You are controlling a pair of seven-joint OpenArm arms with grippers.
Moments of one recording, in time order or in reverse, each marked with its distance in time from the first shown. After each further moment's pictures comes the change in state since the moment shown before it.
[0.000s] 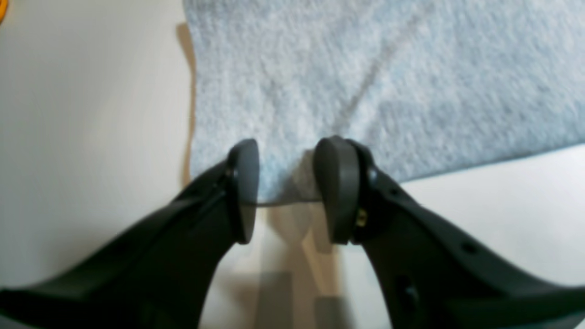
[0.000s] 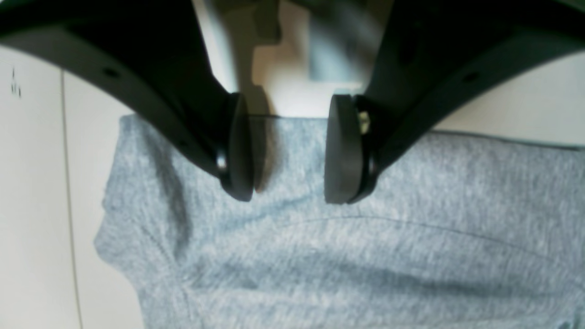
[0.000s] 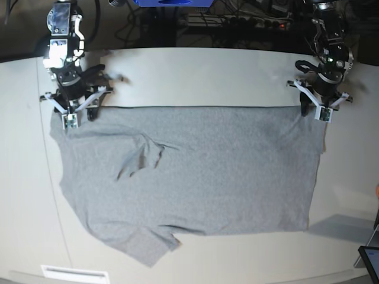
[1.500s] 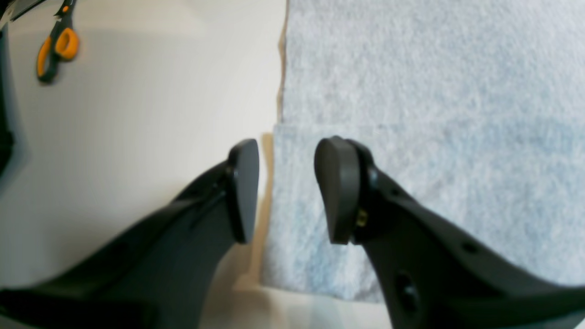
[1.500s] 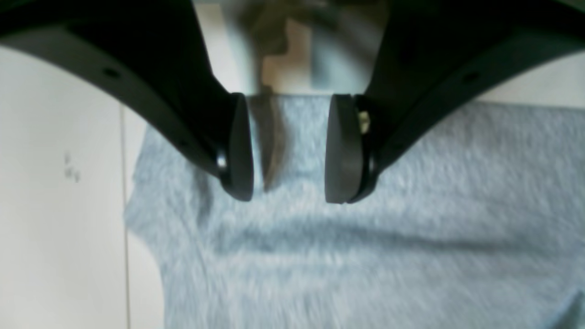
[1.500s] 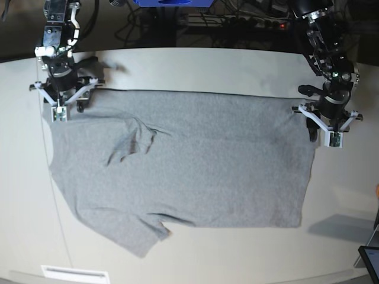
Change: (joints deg) left arm -9.3 7.1 -6.4 12.2 0.1 -0.2 15.4; right arm -3.5 -2.0 4.6 9.3 -0.4 0.2 -7.6
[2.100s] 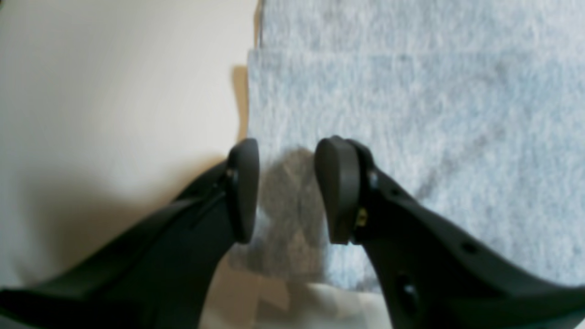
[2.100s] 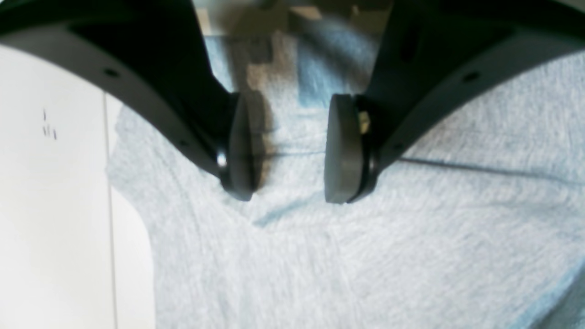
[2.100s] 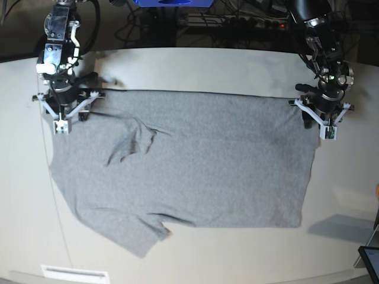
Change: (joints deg) left arm -1.4 -0.1 0.0 -10.6 0.2 0.0 -0.2; right arm 6.7 0.0 0.1 -7.1 0.2 -0.1 -2.6
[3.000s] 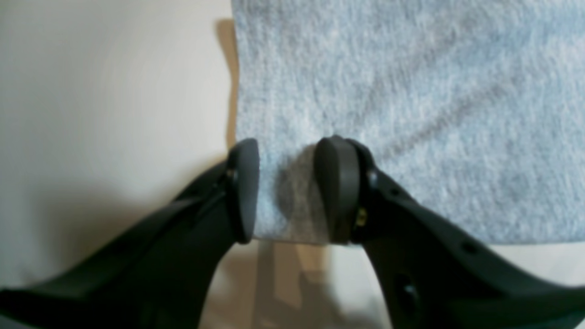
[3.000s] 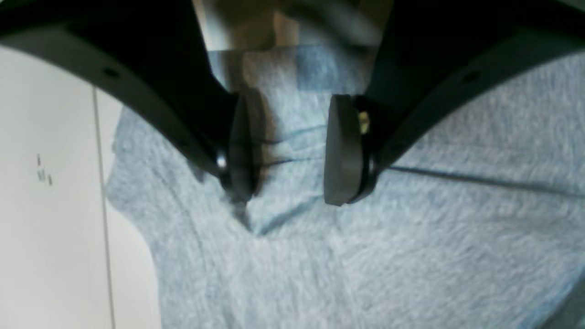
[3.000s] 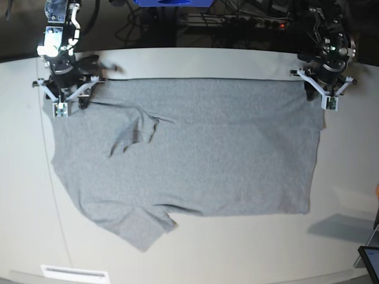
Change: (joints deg) left arm 14.4 -1.9 -0.5 5.2 -1.6 0.2 -3.4; right arm -7.6 0.2 0.0 1.2 0.7 0.0 7.0
